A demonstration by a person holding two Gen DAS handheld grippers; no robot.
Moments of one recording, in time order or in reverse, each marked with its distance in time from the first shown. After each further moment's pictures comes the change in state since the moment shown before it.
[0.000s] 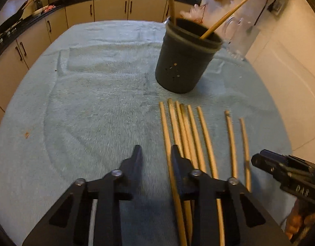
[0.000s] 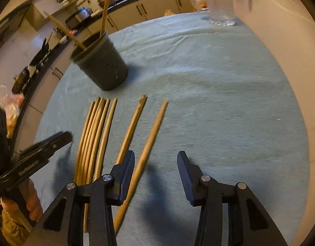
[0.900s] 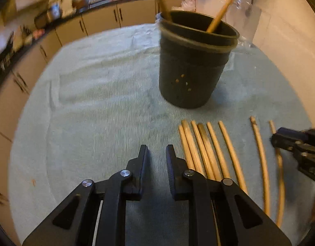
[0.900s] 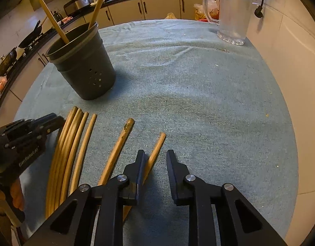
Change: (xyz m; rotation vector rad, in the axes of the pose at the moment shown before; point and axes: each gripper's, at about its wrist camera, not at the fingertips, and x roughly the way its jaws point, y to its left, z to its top) left arm 0.017 -0.003 0.019 0.155 -0.006 0.071; right arm 0.028 0.010 0.035 -0.107 -0.020 -0.141
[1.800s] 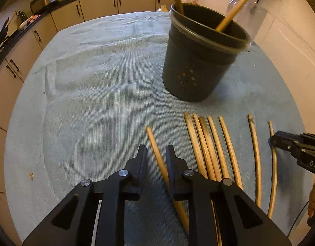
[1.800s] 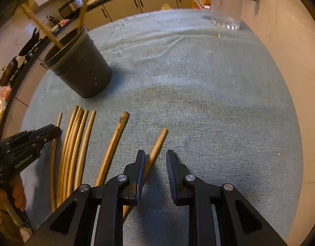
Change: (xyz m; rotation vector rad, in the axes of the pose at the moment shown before) left arm 0.017 0.010 0.021 -0.017 0.112 -0.023; right arm 0.002 -0.021 0.011 0.087 0.122 0.066
